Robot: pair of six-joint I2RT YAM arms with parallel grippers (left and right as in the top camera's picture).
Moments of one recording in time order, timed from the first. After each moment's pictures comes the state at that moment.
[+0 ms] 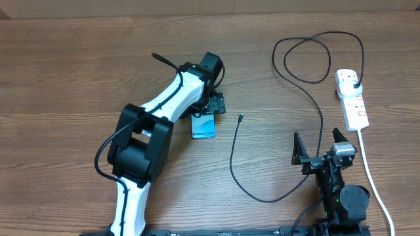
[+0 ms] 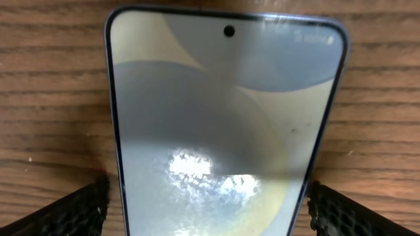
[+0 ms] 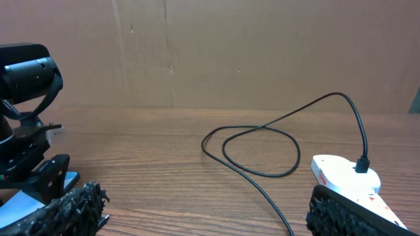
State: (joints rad) left arm -0.47 2.20 1.63 -0.93 -0.02 -0.61; right arm 0.04 0.01 0.02 -0.03 -0.07 0.02
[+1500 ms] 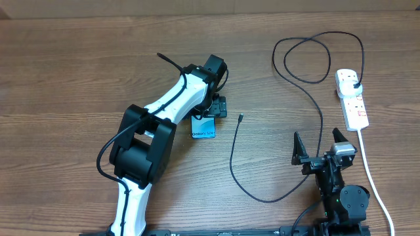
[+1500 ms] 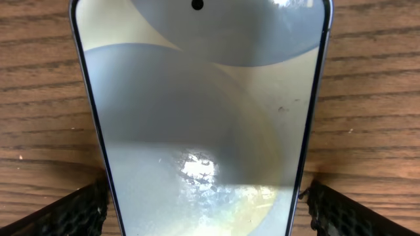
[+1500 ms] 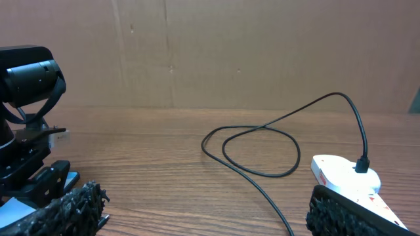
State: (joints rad) left arm -0.50 2.20 1.63 -0.94 -0.03 -0.54; right arm 0.04 0.01 0.02 -0.03 -0.07 0.02
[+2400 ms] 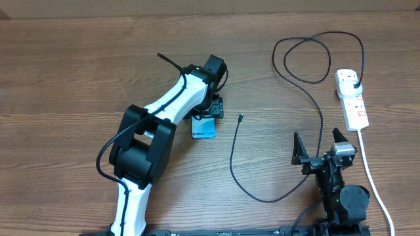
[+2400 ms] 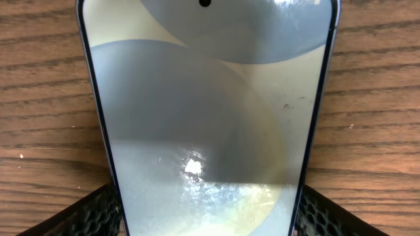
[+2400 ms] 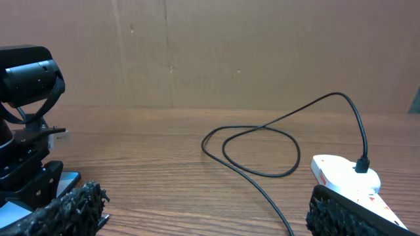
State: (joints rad) left arm -0.50 2.19 1.62 -0.94 -0.03 -0.54; right arm 0.04 0.01 0.02 -0.03 -0.07 0.02
